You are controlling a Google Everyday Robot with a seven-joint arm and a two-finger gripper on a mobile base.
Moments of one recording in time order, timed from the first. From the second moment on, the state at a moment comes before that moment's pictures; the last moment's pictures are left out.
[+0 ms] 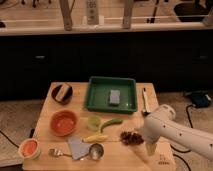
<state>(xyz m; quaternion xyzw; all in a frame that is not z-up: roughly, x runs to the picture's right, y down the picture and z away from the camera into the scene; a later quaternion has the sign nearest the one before) 0.208 0.284 0.753 -0.32 -0.09 -0.16 0.93</state>
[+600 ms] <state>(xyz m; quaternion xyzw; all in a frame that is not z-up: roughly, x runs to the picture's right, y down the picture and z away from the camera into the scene) 0.207 0.285 0.756 -0.32 -0.09 -0.17 0.93</state>
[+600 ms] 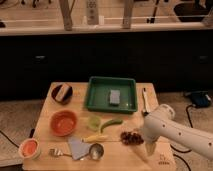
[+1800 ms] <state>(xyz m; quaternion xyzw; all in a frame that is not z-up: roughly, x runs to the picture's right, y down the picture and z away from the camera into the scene) 0.205 0.286 0.760 -0.32 -0.10 -0.18 0.92</state>
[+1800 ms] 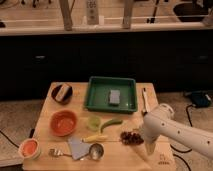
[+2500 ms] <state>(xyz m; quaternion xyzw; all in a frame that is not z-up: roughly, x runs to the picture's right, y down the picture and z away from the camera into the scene) 0.205 0.286 0.762 -0.32 -0.11 -0.18 0.92</state>
